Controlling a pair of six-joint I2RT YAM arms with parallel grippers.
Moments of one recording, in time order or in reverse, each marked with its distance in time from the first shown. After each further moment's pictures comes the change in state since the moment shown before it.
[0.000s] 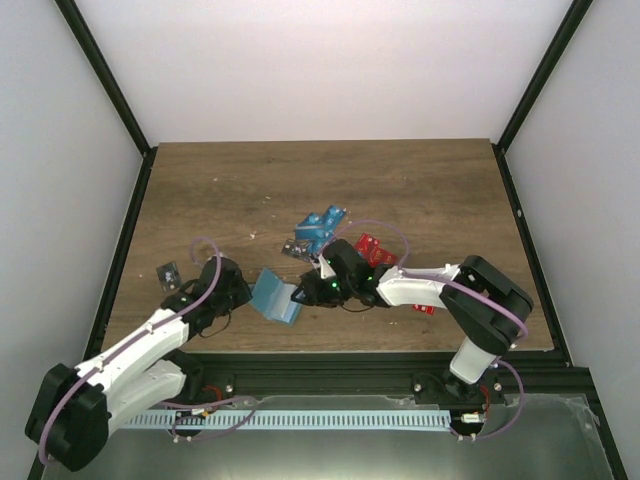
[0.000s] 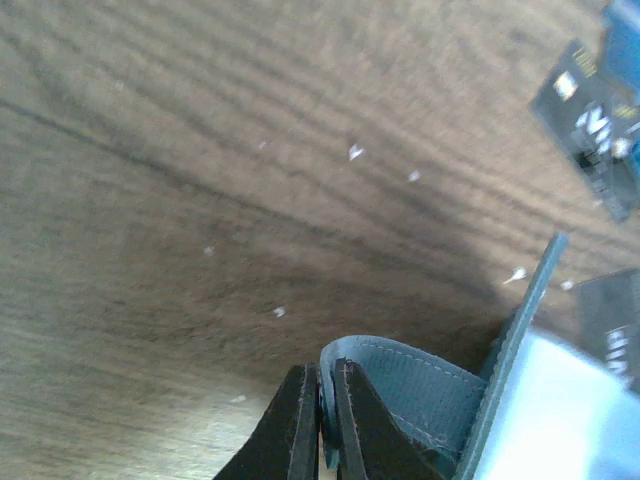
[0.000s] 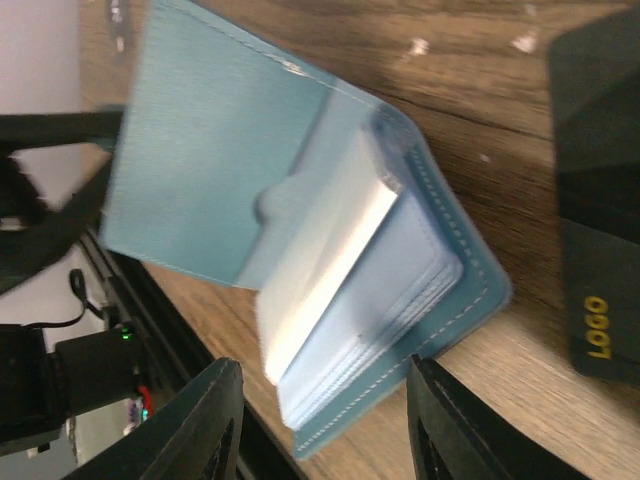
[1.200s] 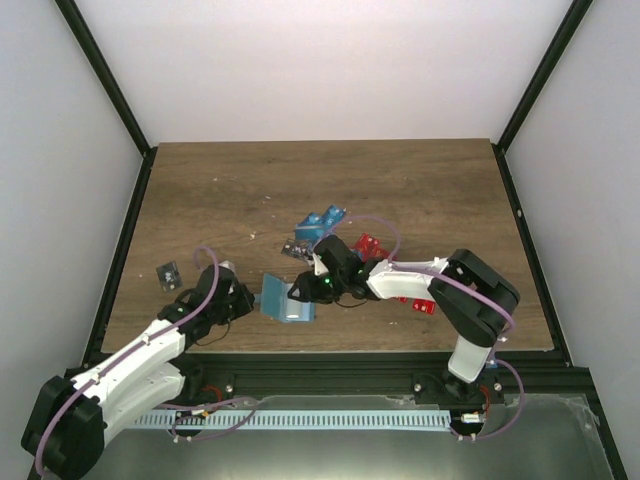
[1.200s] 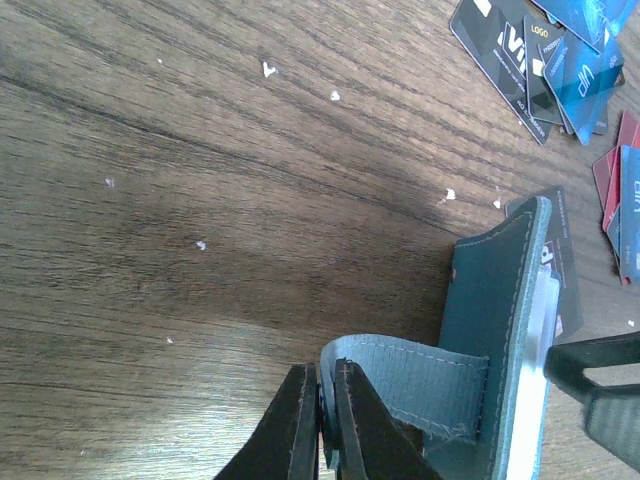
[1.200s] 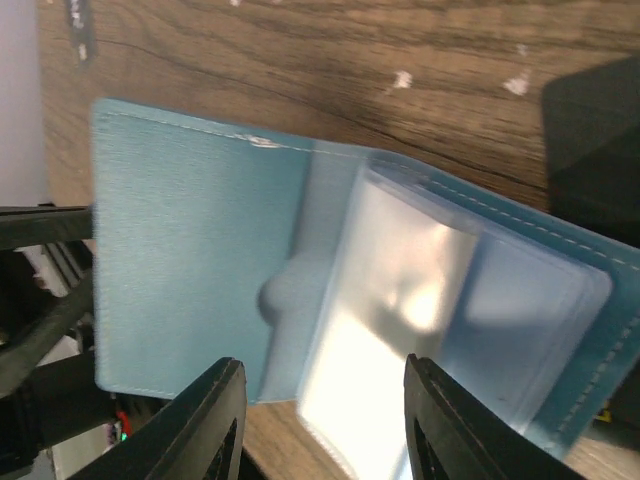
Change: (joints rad) left arm -0.005 -0.087 -0.083 0.042 0.156 0.040; right arm 0.003 0.070 0.101 -0.084 0.022 -0.024
